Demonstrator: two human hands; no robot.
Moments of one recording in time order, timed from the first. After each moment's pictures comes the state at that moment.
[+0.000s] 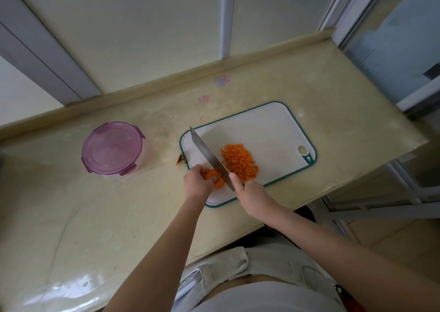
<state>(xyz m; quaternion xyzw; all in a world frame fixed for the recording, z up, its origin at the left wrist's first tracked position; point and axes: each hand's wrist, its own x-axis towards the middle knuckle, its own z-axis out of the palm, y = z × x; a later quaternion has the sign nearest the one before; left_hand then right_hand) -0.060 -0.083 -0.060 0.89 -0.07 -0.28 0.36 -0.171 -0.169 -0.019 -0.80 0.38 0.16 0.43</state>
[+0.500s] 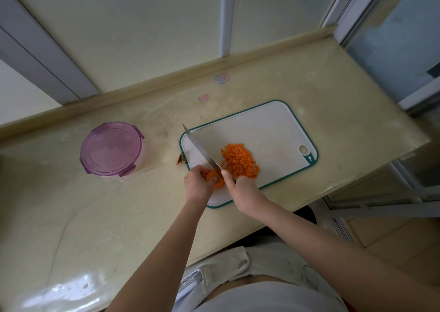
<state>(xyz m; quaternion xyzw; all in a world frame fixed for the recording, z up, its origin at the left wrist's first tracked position) -0.061 -0.082 -0.063 0.89 -0.09 -0.26 0.36 -0.152 -0.164 -0.023 -0.82 0.36 0.15 0.41</state>
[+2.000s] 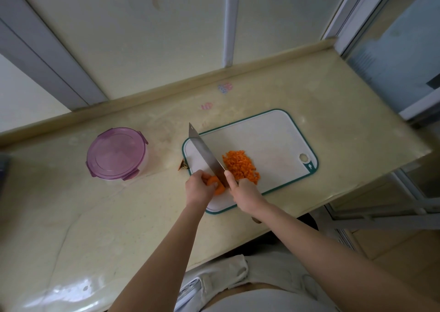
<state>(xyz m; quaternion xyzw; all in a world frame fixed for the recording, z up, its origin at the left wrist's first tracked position) -0.058 -0.083 -0.063 0.90 -0.10 -0.27 0.33 -0.147 -0.174 -0.042 -0.79 0.37 0.12 0.47</state>
